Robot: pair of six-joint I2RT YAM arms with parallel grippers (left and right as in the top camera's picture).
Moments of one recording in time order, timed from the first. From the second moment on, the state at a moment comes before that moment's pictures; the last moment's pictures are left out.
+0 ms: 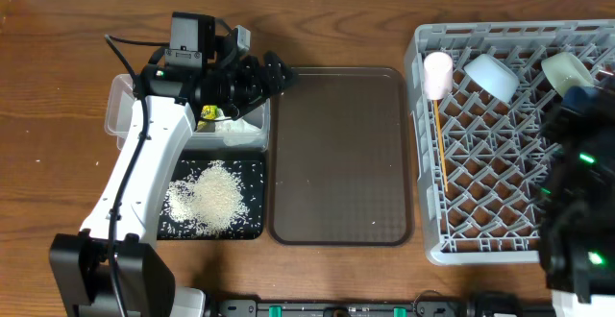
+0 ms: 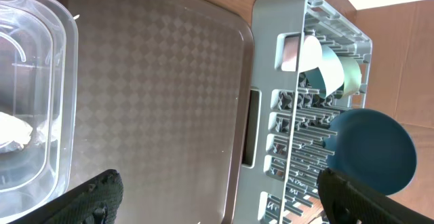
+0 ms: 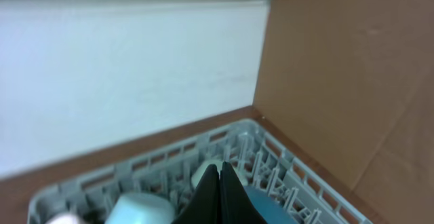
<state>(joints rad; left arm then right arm) -0.12 1.61 1.38 -0.76 0.65 -0.56 -0.12 0.81 0.96 -0.26 0.41 0.05</state>
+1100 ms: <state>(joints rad) -0.12 1.61 1.38 -0.76 0.65 -0.56 -0.91 1.38 1.03 -0.54 -0.78 0.38</state>
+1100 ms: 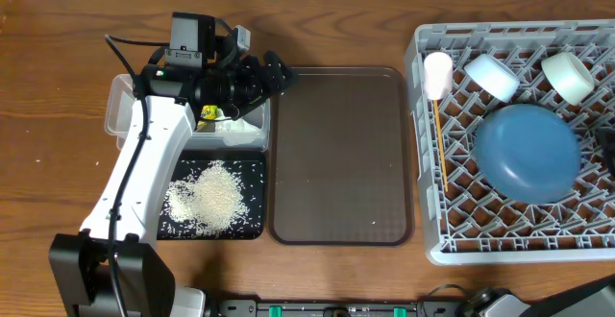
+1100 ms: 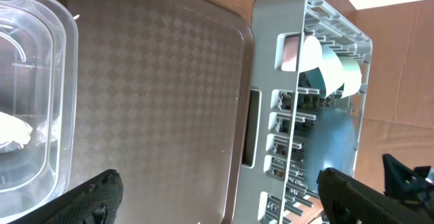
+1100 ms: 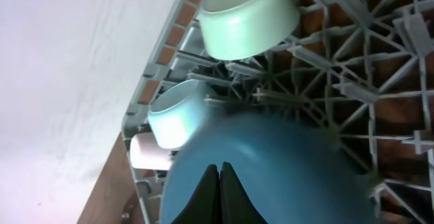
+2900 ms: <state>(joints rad) -0.12 1.61 1.38 -0.76 0.65 -0.56 -0.18 1.16 1.04 -0.80 -0.09 0.17</state>
